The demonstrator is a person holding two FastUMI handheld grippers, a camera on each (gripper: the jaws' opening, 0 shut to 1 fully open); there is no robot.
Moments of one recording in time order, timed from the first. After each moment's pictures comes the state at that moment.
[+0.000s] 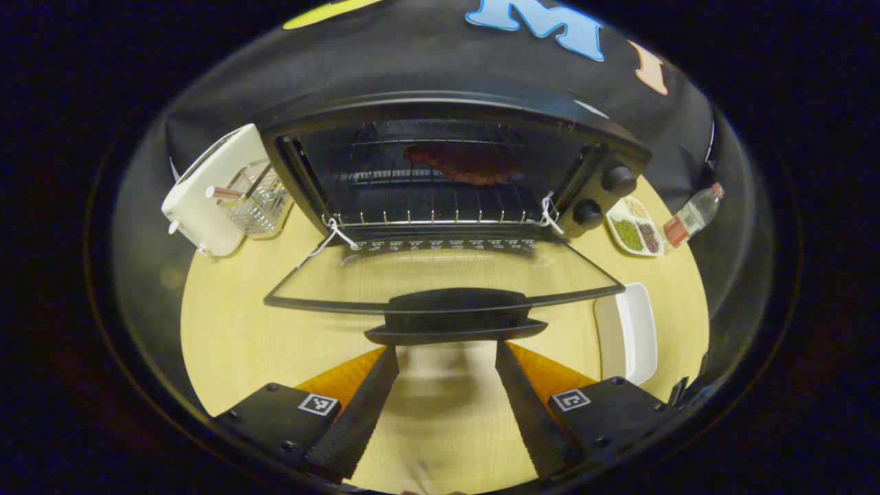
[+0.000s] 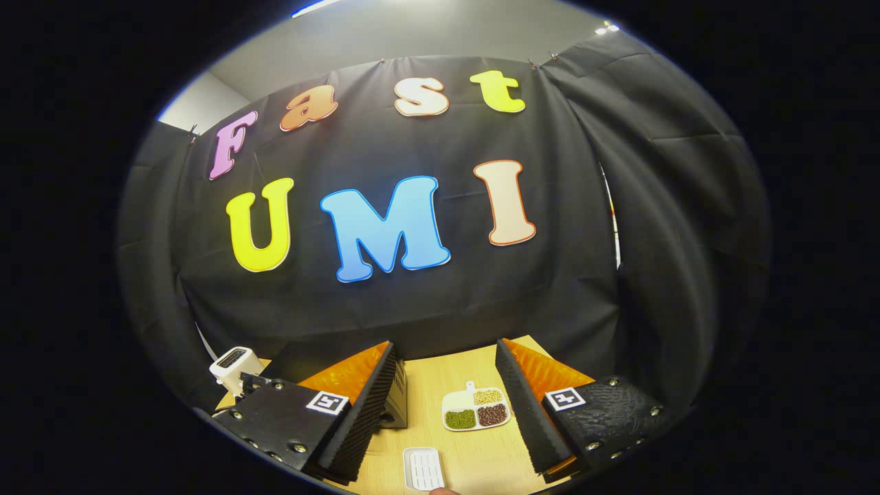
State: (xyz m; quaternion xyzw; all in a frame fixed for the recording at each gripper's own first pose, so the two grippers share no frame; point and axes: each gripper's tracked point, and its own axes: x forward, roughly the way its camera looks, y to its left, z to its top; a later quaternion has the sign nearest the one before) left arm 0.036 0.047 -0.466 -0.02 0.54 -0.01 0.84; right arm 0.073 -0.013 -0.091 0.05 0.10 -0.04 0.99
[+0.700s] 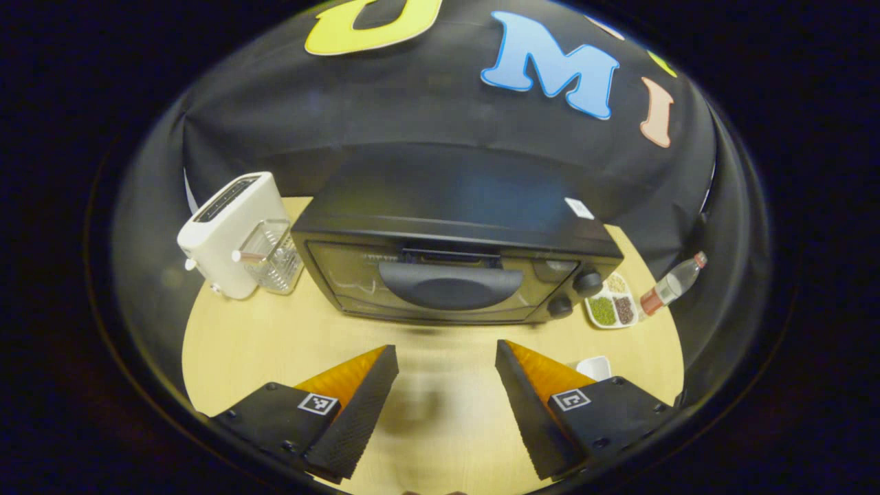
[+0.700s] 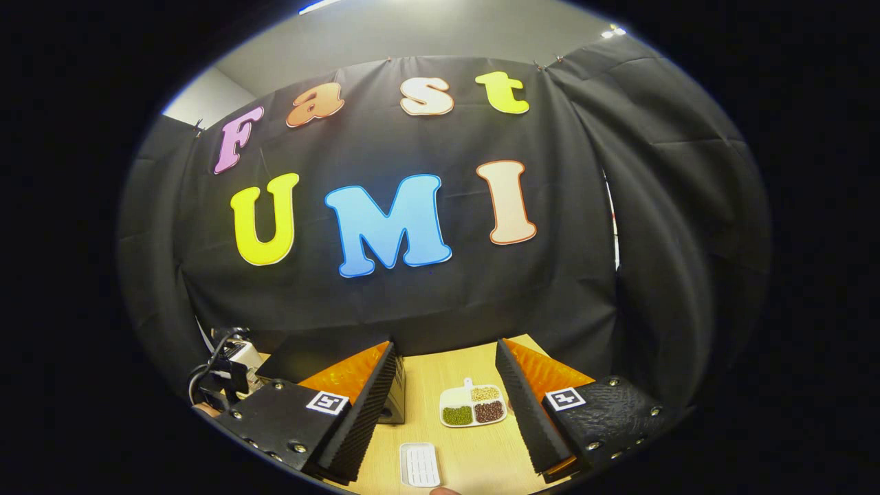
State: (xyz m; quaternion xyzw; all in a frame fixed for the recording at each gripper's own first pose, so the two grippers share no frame) left arm 0.077 0.045 -0.393 -0.06 0.43 -0.01 0.90; right arm 0.062 -0.015 -0.094 0.04 0.10 -0.04 0.99
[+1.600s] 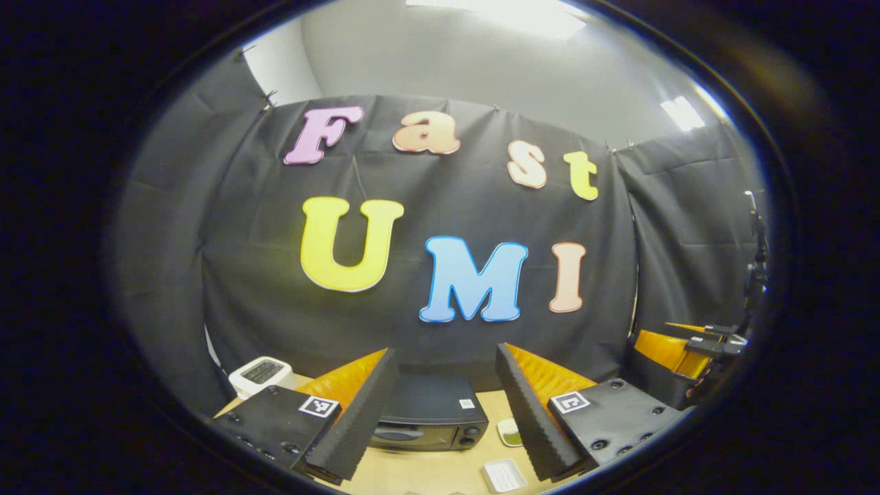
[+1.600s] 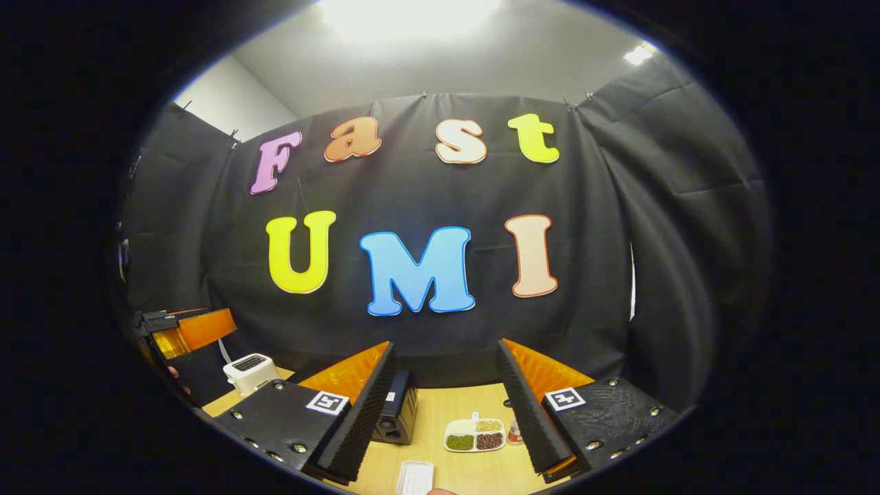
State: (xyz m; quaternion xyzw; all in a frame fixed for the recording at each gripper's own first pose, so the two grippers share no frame) left arm 0.030 -0.013 -0.034 -0.02 0.03 -0.04 1.00; right arm 0.040 0.002 -0.003 0.00 0.01 0.02 1.00
